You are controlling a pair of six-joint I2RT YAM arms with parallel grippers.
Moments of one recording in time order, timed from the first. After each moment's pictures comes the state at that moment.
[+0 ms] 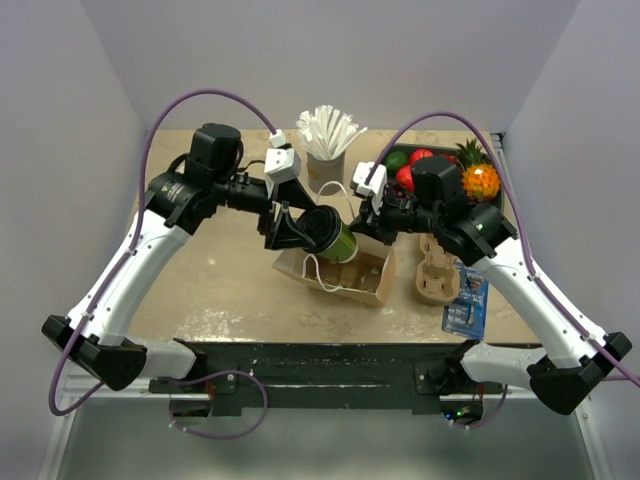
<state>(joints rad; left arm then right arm) -0.51 1.33 1.60 -0.82 1.01 0.33 0.63 1.19 1.39 -0.72 -0.46 -0.37</state>
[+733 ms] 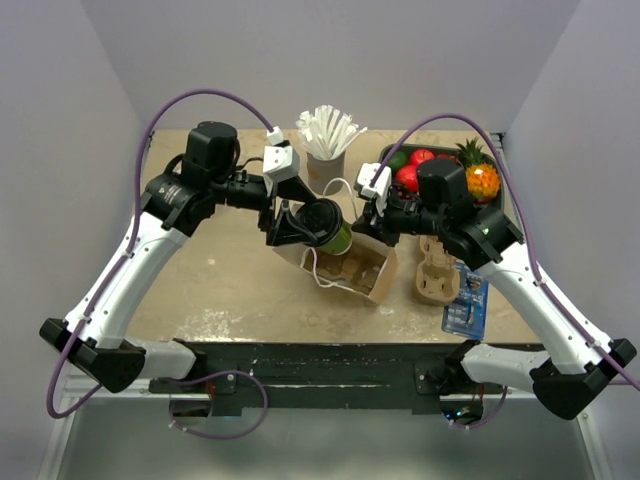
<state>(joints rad) -0.51 1.32 1.61 -0.78 0.98 0.34 0.63 1.16 1.38 -0.72 -0.47 -0.37</state>
